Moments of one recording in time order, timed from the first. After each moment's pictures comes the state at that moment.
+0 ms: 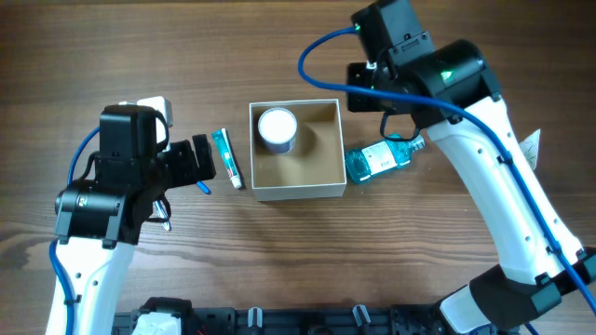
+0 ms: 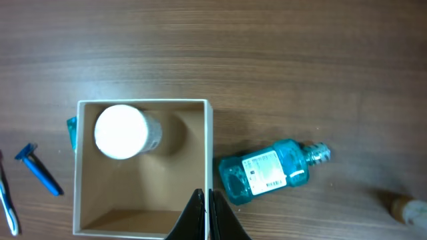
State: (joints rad) left arm -0.12 1.08 1.14 -1.01 0.00 -0.28; right arm 0.50 1.71 1.97 -1.33 0.17 0.43
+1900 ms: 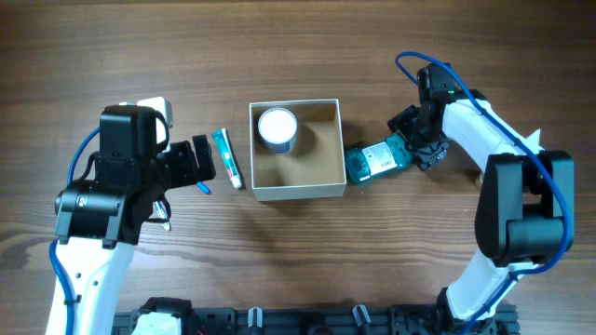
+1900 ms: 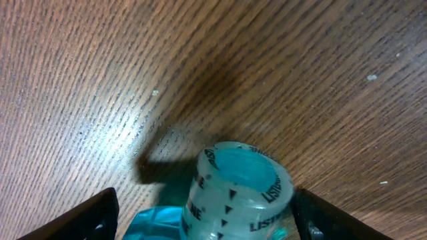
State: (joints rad) left arm -0.12 1.08 1.14 -1.02 0.00 -0.28; right arm 0.06 1.94 1.22 -0.71 -0.05 1.03
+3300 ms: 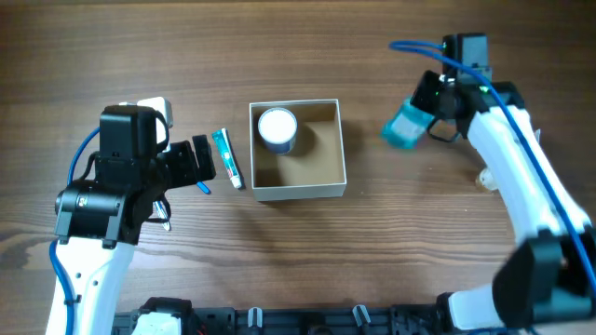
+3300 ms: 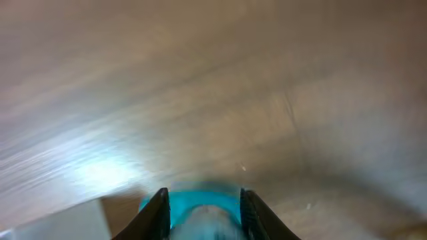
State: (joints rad) left arm -0.12 1.08 1.14 -1.02 0.00 -0.28; right arm 0.10 1.60 1.30 -0.66 0.10 0.40
